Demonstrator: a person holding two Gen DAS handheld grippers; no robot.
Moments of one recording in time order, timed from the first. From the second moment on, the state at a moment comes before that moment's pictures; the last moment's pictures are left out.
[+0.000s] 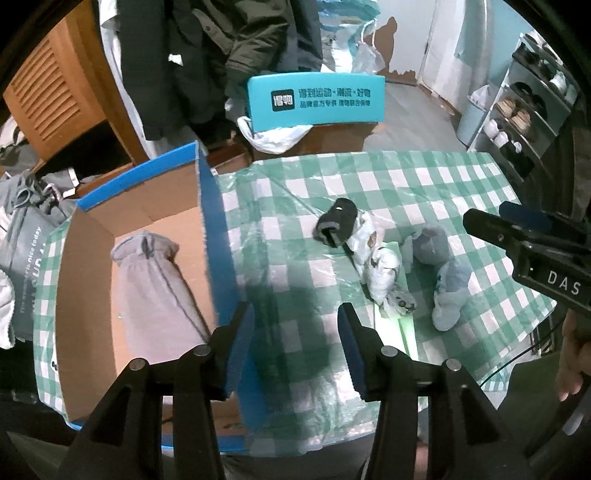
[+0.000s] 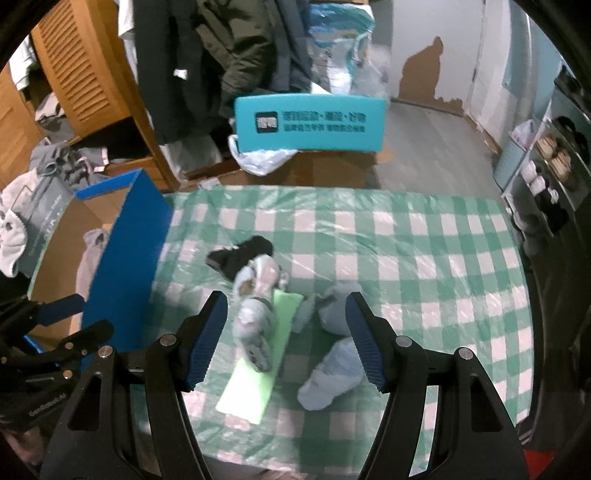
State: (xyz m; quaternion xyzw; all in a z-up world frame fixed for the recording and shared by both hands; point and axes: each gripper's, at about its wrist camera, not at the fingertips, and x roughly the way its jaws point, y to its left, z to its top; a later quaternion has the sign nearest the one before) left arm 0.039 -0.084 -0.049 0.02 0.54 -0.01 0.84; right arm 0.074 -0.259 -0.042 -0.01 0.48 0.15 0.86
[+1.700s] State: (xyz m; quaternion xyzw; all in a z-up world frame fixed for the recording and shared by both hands) left arm 0.099 -0.134 -0.150 -0.04 0.61 -0.01 0.79; right arm 0.088 -0.291 -0.175 -0.04 0.61 0.11 0.78
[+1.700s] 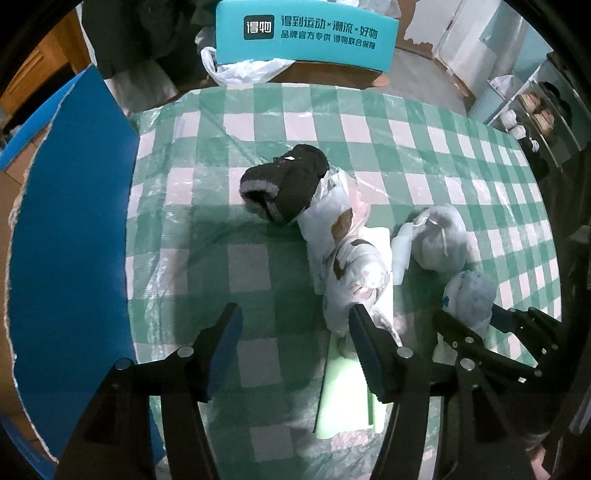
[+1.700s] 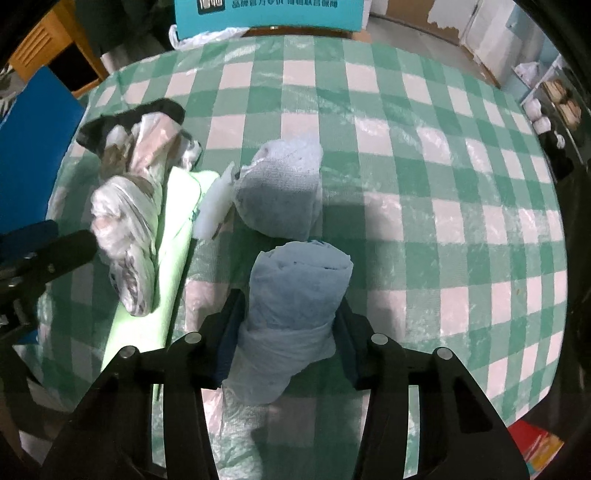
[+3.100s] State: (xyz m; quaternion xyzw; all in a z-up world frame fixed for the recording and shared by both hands) left arm 0.124 -0.168 -0.167 -0.06 0.62 -0.07 0.78; right arm 0.101 -0.313 -0.137 0.00 0.58 0.10 0.81
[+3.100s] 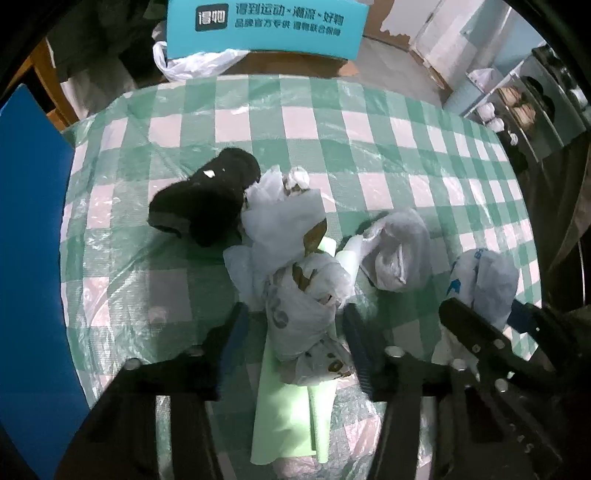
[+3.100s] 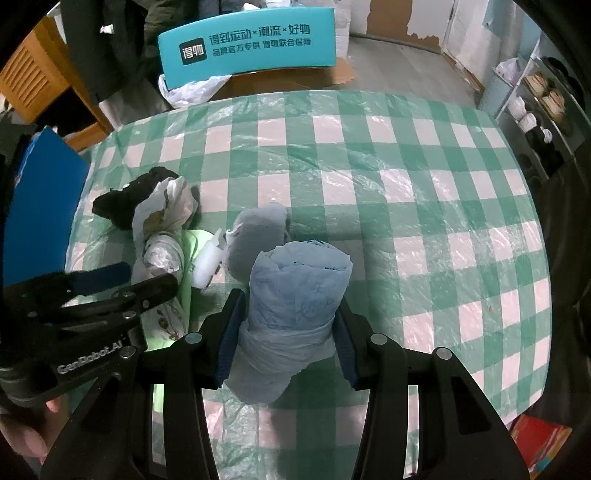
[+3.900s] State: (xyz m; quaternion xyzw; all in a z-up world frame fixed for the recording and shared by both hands) left arm 0.102 -0.148 -0.116 -0.03 0.58 -0.07 0.81; right arm 0.095 -0.300 -0.102 -0.01 0.54 0.12 0.83
